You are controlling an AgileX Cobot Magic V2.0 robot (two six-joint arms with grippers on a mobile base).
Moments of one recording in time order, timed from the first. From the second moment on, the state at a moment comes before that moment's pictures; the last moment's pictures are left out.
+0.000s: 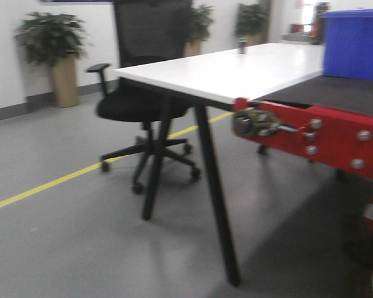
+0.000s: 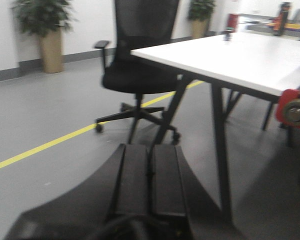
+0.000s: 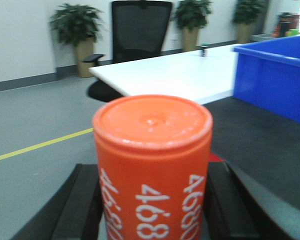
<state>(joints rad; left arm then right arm) -0.10 -0.01 0.03 -0.07 0.07 0.03 0.21 0.06 -0.49 -0.06 0.54 0.11</state>
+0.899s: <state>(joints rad) -0.10 -0.01 0.03 -0.07 0.07 0.03 0.21 0.06 -0.49 -0.06 0.54 0.11</state>
